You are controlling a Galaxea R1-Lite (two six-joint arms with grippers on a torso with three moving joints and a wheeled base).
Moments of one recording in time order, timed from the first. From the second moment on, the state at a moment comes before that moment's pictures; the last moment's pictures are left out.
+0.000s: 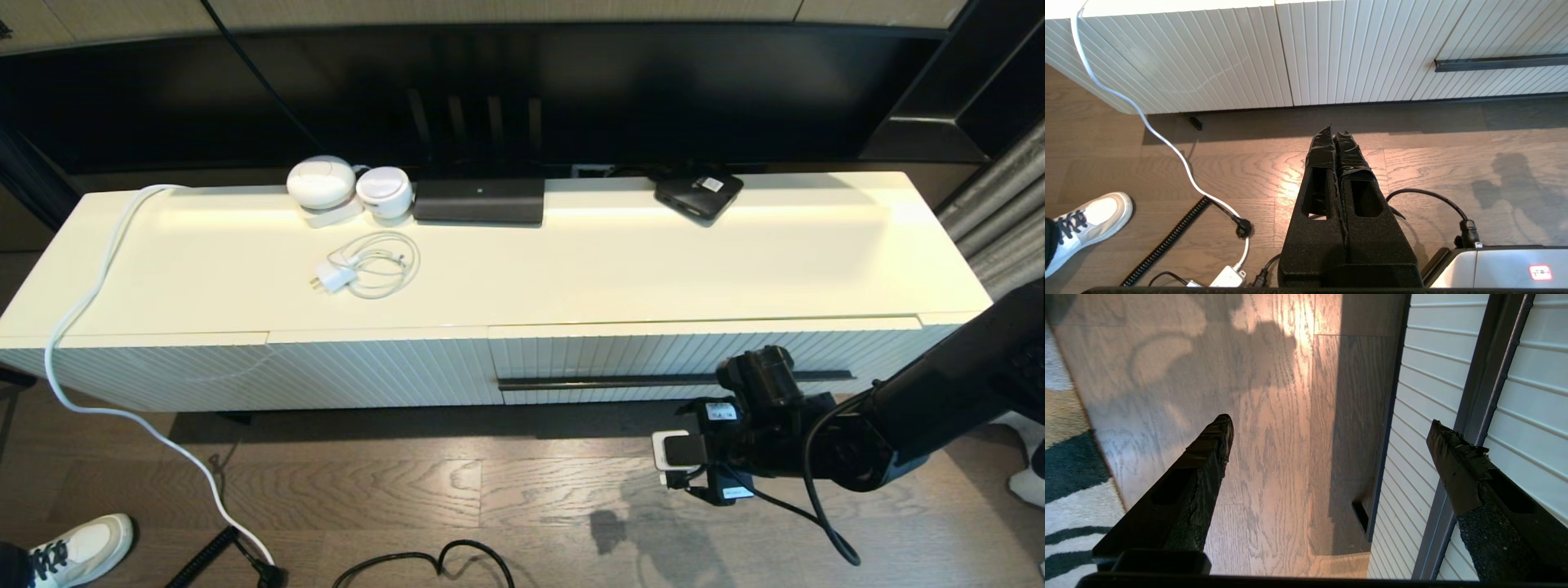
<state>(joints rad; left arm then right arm) 0.00 0.00 0.00 0.00 -0.01 0.03 0.34 2.11 -0.90 -0.37 0.02 -1.29</state>
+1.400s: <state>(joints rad) 0.00 0.00 0.00 0.00 -0.01 0.03 0.30 2.19 -1.04 -0.38 0.02 -1.29</state>
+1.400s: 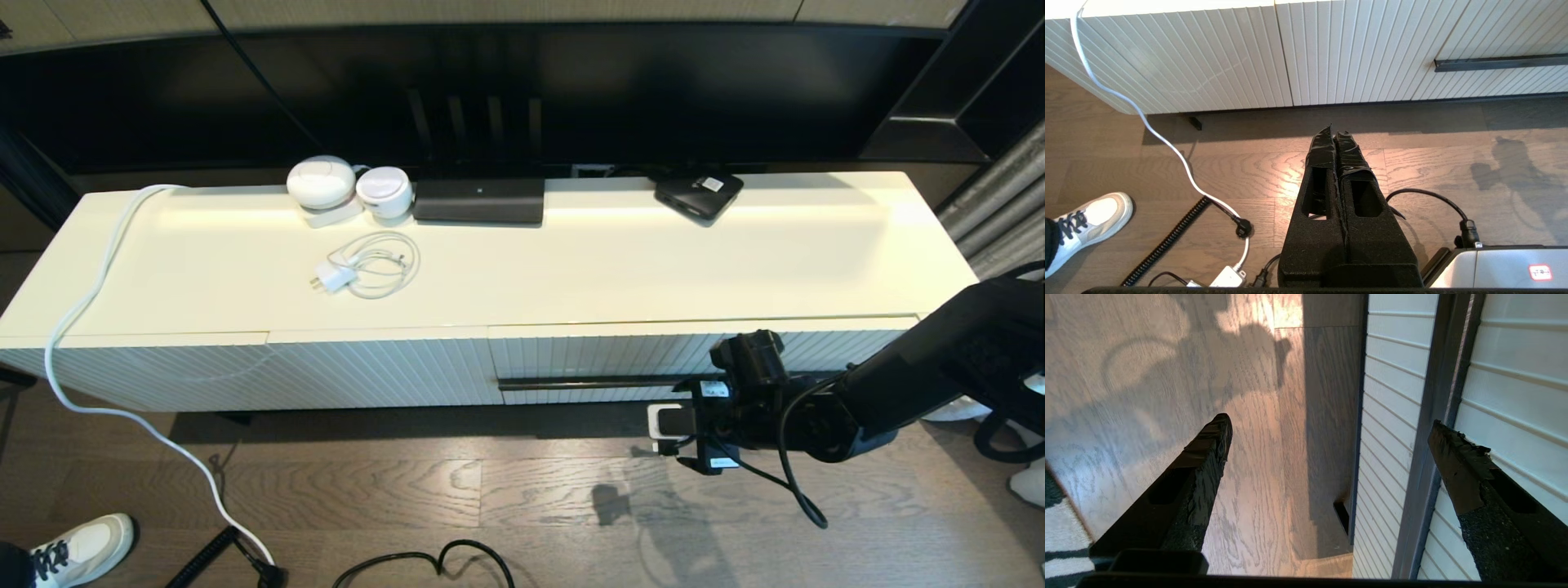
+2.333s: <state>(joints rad) 0.00 0.00 0.00 0.00 -0.01 0.03 0.29 2.26 -1.12 -0.39 0.03 -1.29</state>
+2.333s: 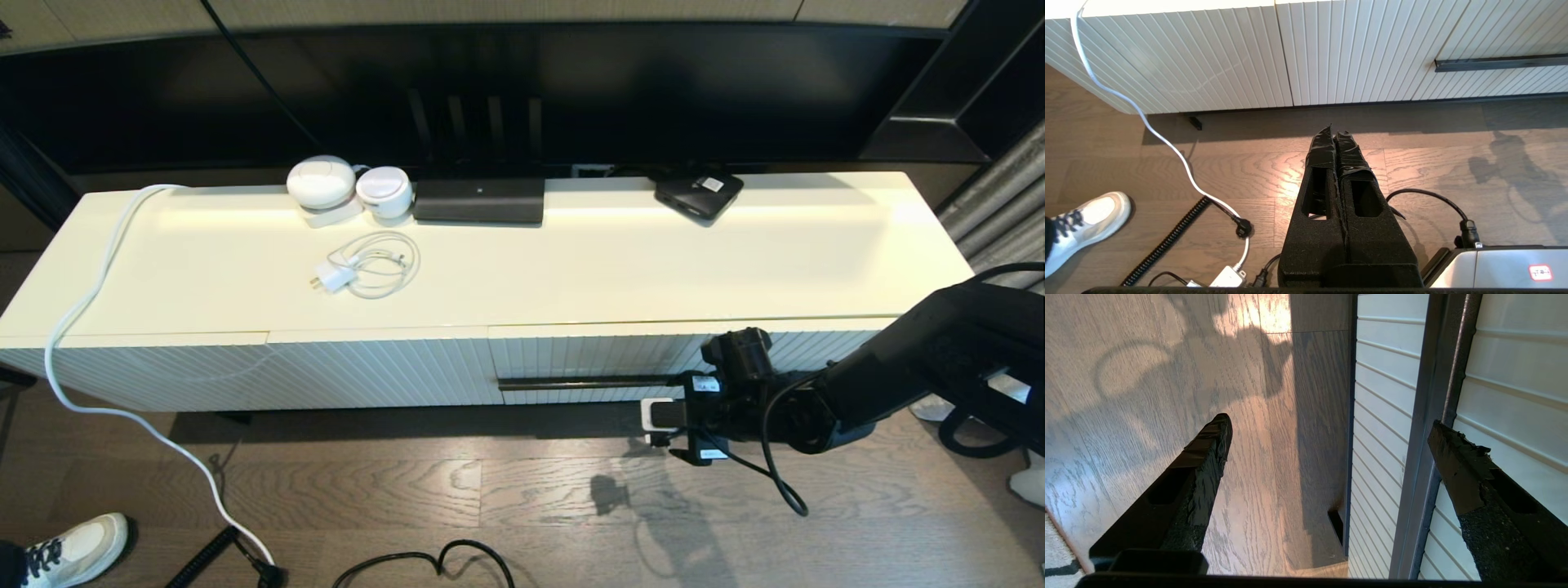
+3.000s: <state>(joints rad) 0.00 0.00 0.00 0.00 -0.01 0.03 0.29 2.26 -1.13 -0.45 0.03 -1.29</state>
